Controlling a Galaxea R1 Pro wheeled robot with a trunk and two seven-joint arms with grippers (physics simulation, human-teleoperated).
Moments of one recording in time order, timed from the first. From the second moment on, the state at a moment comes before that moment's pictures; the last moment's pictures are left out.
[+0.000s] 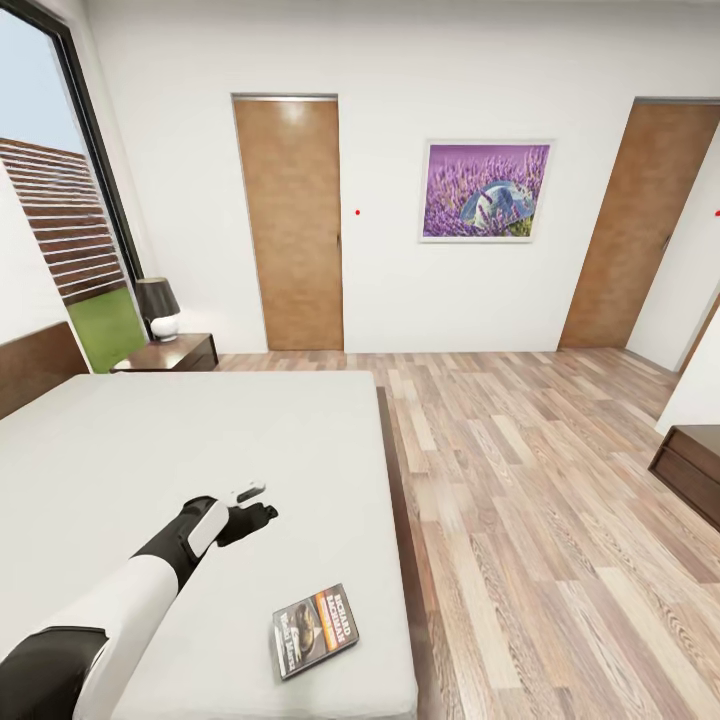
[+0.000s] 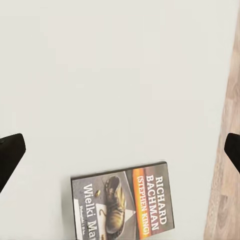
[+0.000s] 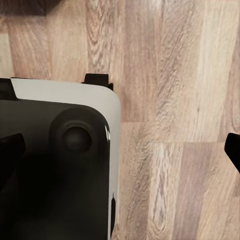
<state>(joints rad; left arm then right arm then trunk) -0.87 0.06 -0.06 -0.38 0.55 0.55 0.09 -0.18 -0.11 0.03 0.01 0.01 -0.05 0.07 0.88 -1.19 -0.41</state>
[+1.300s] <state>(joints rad) -0.87 0.07 -0.06 -0.52 0.54 0.68 0.11 -0.18 -0.11 0.03 0.01 0.01 -0.05 0.07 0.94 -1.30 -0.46</state>
